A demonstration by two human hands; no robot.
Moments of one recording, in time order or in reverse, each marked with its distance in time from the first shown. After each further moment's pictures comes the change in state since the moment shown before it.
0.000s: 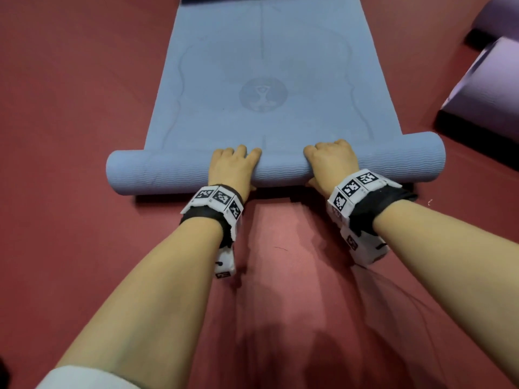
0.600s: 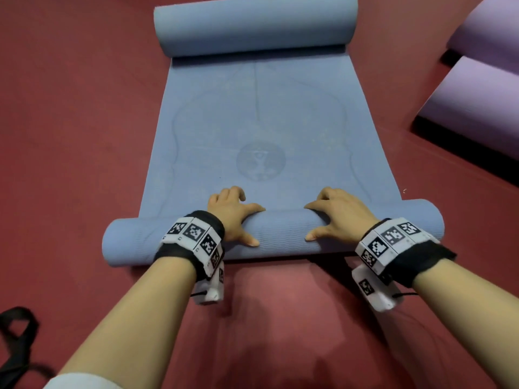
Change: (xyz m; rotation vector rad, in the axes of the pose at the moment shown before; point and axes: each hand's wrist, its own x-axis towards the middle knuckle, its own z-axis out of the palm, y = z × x) left_hand -0.120 0.011 -0.021 -0.218 -0.480 0.105; right_hand -0.134 -0.010 -0.016 0.355 -0.262 -0.117
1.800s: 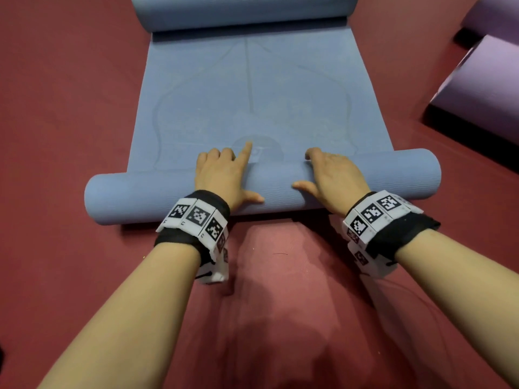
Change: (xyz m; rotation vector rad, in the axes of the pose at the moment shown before) left_hand 0.058 -0.008 -0.030 0.113 0.430 -0.180; right_hand 0.076 0.010 -0.008 -0.124 0.339 0.087
